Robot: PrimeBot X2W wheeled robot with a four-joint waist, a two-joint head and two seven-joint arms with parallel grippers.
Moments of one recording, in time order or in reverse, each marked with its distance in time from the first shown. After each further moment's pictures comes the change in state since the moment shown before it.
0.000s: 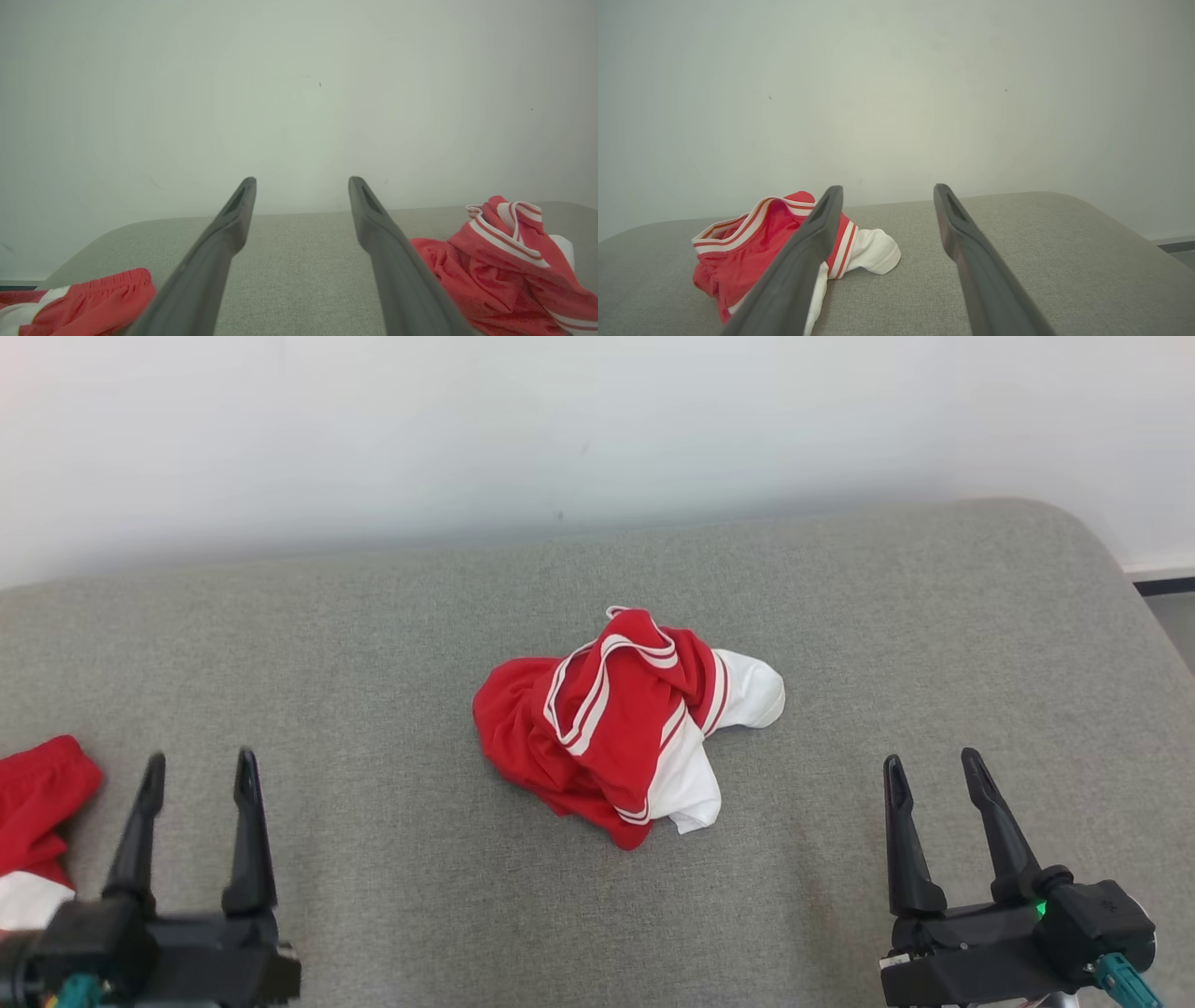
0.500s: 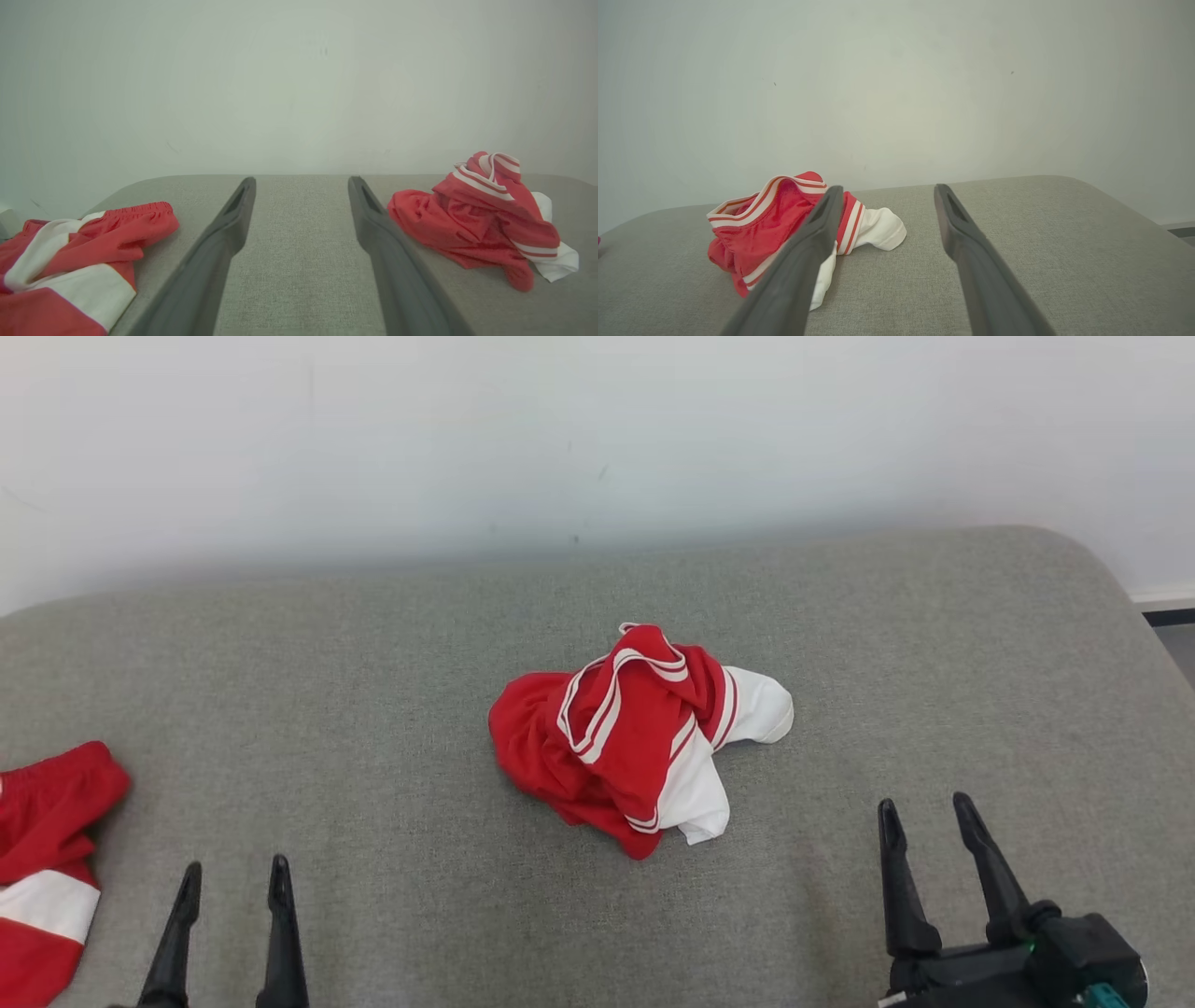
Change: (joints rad) left arm 0.200 -0.085 0.023 -0.078 0.061 -0.005 0.000; right arm 0.054 0.000 0.005 0.030 0.007 0.000 0.000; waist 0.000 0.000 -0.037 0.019
